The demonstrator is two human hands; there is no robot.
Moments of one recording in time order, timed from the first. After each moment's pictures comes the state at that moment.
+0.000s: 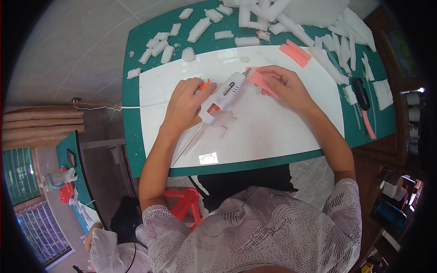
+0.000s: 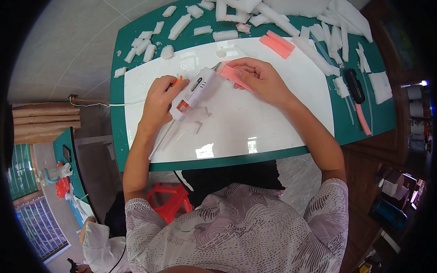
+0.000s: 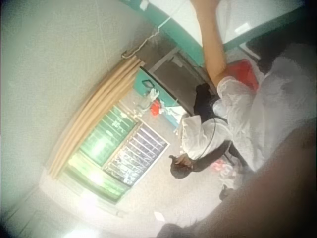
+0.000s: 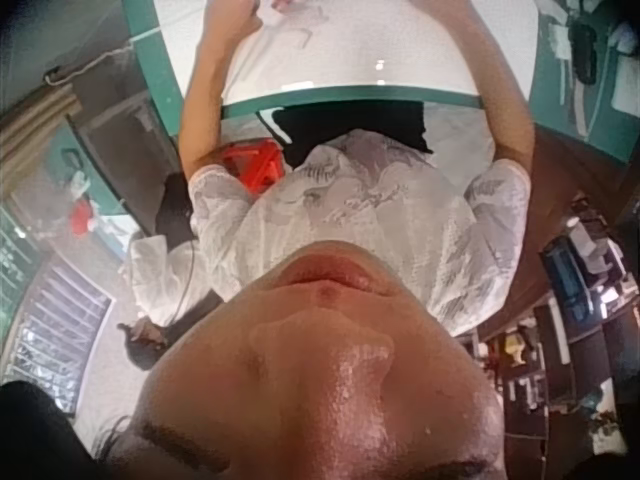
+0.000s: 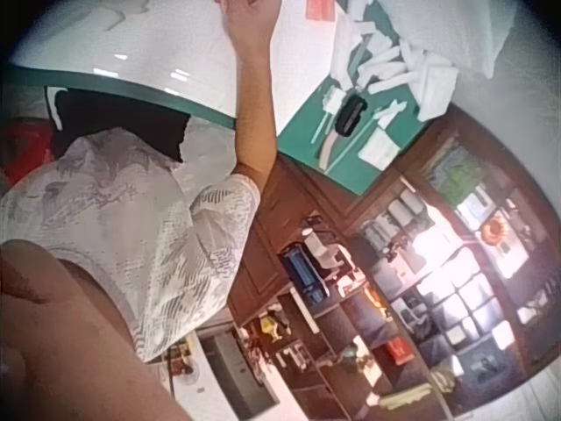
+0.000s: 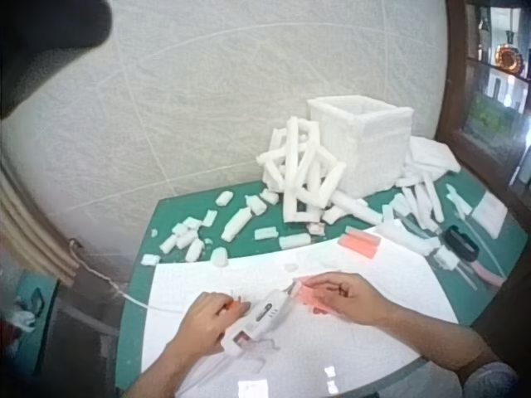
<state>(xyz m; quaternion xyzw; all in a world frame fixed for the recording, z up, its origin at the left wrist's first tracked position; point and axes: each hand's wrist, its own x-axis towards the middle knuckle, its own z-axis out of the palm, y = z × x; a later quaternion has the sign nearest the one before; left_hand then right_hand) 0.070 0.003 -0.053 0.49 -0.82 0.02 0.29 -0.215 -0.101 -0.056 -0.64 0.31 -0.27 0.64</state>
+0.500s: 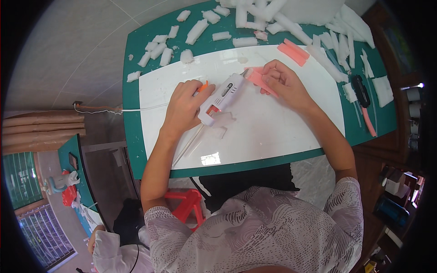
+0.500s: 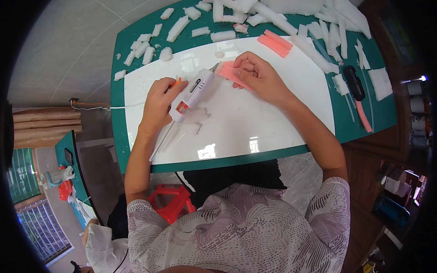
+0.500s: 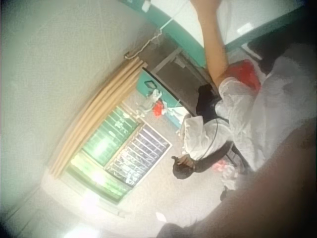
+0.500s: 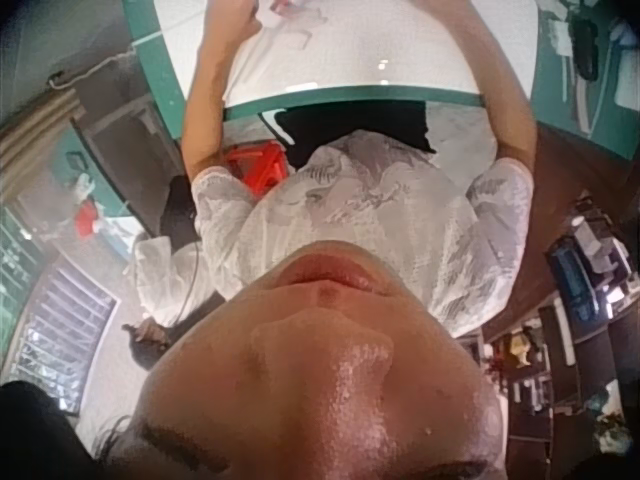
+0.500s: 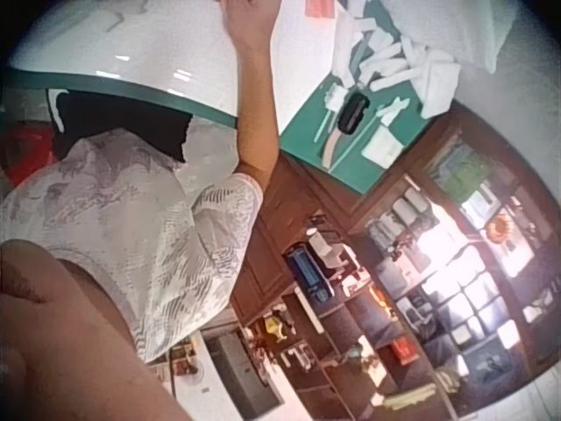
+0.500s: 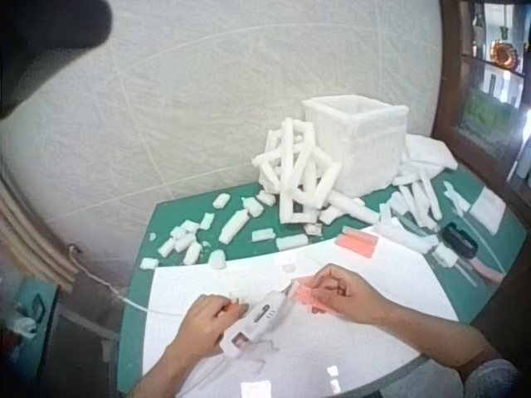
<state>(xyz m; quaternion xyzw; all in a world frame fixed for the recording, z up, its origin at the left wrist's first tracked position) 0.068 0.007 -0.049 0.53 -0.81 -0.03 0.26 -0.216 -0.104 -0.064 -0.61 0.29 -0.29 0.68</state>
